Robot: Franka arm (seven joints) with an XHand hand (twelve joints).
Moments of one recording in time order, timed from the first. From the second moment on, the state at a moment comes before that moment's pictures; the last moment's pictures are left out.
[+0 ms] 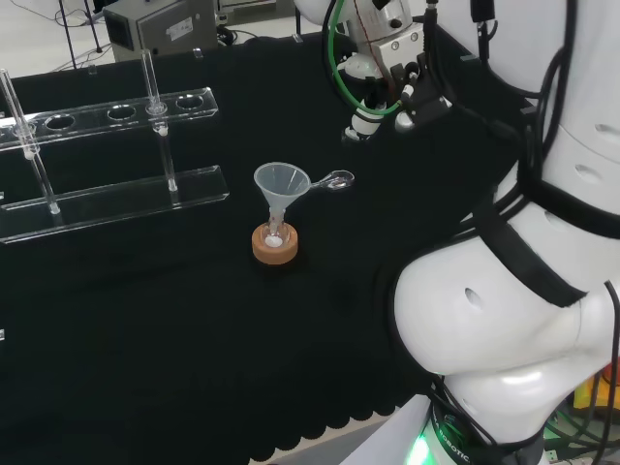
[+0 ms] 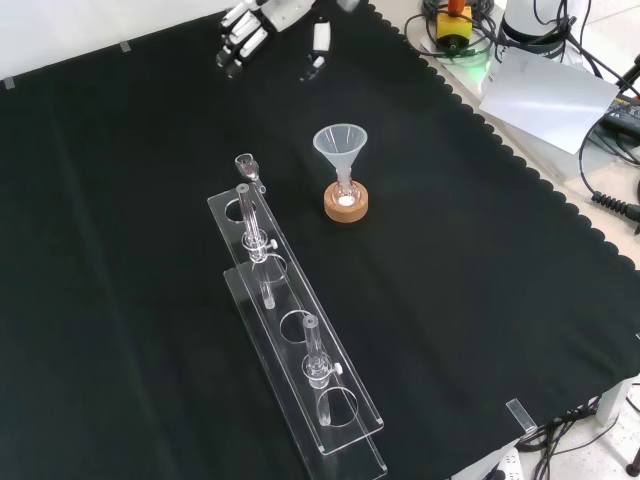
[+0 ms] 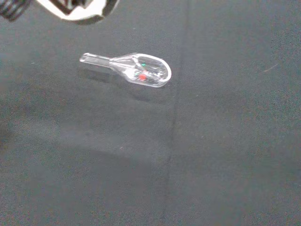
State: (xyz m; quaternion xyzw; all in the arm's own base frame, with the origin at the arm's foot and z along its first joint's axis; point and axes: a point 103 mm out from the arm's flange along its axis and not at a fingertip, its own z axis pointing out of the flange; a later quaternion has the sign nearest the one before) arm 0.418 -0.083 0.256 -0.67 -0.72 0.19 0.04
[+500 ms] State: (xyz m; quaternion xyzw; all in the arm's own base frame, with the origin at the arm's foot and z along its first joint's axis) arm 0.376 -0.044 0.261 -0.63 -0.75 0.18 0.11
